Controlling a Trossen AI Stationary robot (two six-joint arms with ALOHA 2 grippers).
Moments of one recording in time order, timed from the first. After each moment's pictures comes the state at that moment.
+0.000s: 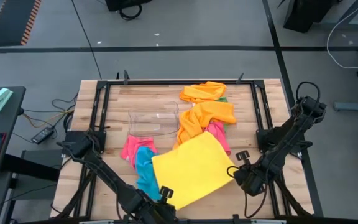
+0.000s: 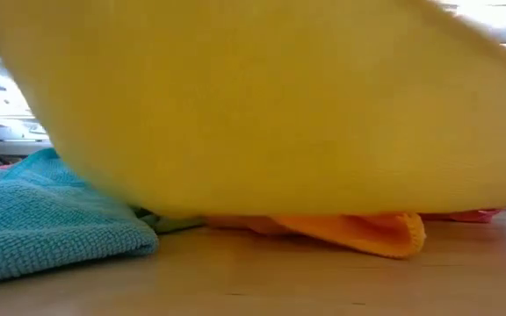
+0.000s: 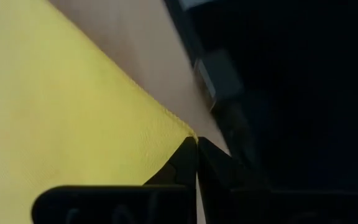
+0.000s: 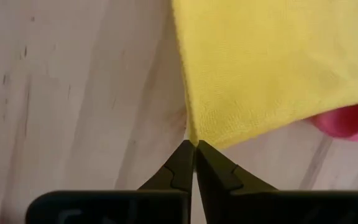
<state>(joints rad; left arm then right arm) -0.77 2.09 1.76 -0.65 -0.29 -0.27 0.87 1.46 0.95 -0.97 0.13 0.57</state>
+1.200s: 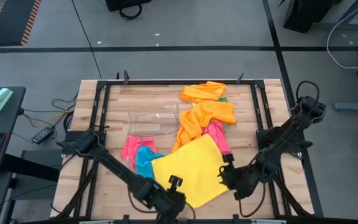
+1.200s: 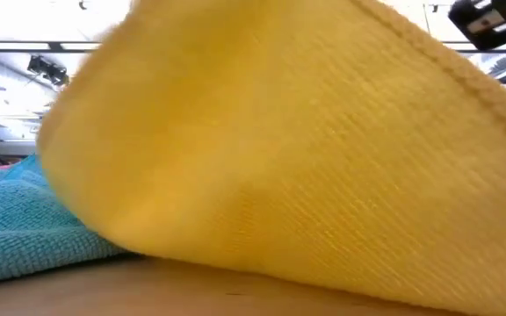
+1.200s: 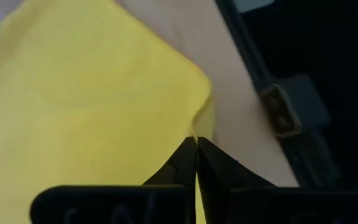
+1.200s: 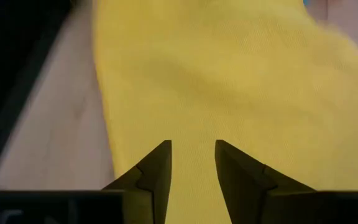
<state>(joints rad) -0.64 2.09 1.76 -0.64 -0.28 -0.20 0.80 1.46 0.92 -0.46 0.40 0.41</state>
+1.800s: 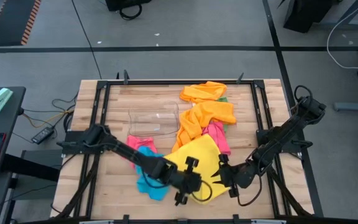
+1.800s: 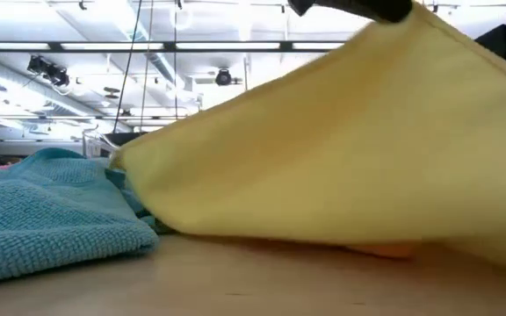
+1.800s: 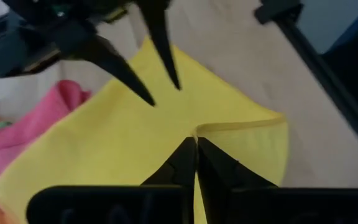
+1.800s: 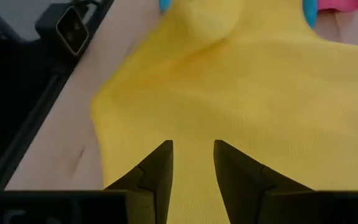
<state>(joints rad) -0.45 2.09 1.76 -0.45 -0.29 0.06 0.75 1.46 0.64 0.05 0.43 0.40</state>
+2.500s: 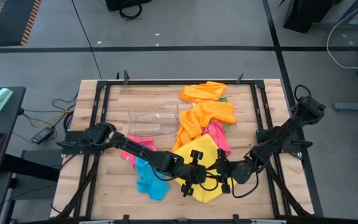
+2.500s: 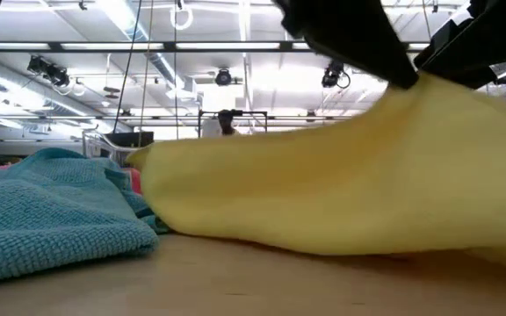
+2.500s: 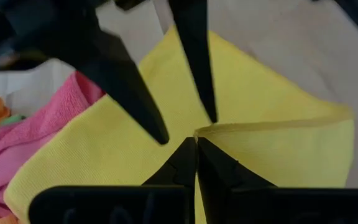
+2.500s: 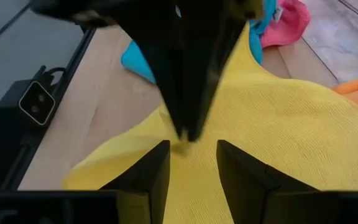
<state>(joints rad) -0.38 2.16 1.76 -0.40 -0.28 0.12 0.70 1.47 0.64 0.18 0.53 0.45</state>
